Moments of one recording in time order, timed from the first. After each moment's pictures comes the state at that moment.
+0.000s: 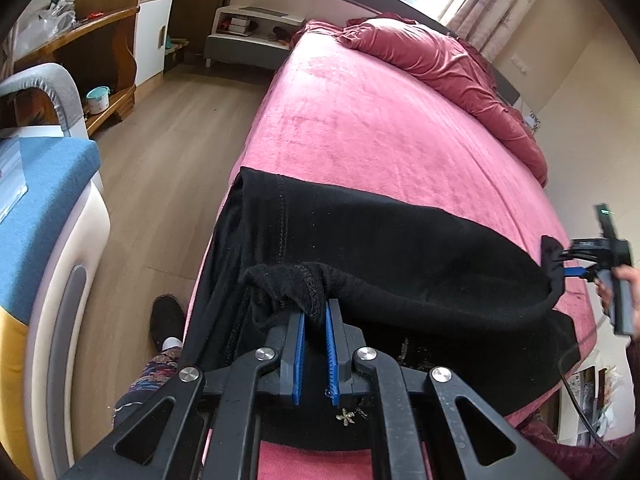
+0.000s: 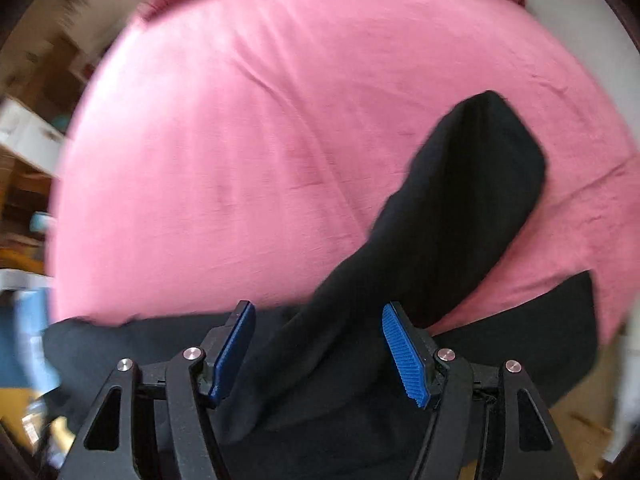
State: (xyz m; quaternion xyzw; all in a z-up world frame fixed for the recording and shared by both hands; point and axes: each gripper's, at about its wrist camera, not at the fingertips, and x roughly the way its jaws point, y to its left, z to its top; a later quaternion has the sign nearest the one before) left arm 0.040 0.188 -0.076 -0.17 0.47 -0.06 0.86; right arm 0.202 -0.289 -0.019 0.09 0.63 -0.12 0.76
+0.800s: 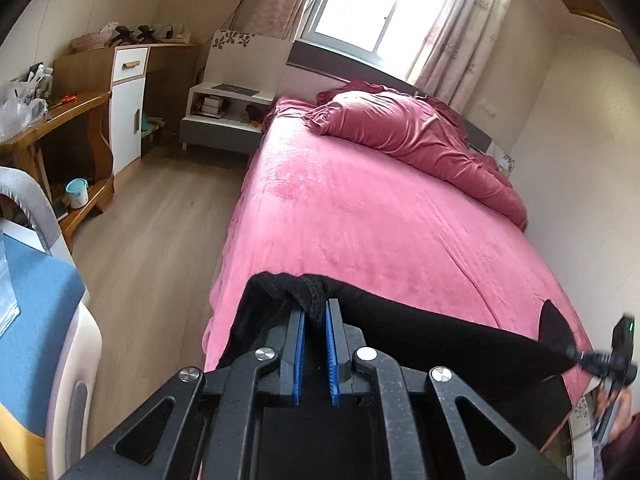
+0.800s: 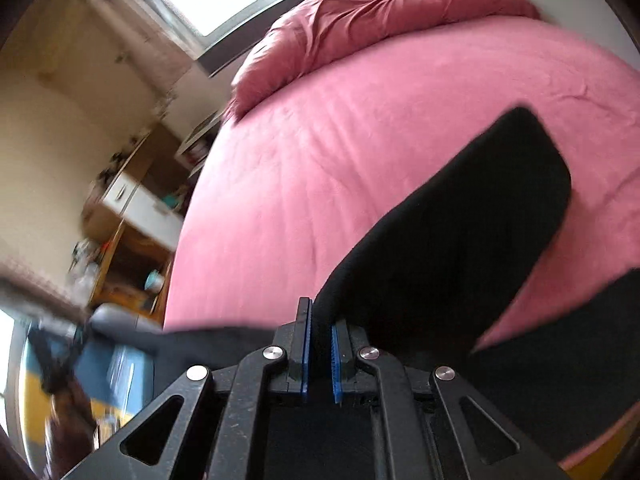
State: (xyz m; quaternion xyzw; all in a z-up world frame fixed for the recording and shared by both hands) left arm 0.130 0.203 0.023 -0.15 0.36 -0.08 0.92; right arm 0.077 -0.335 0.039 0.24 0.44 0.06 0.86
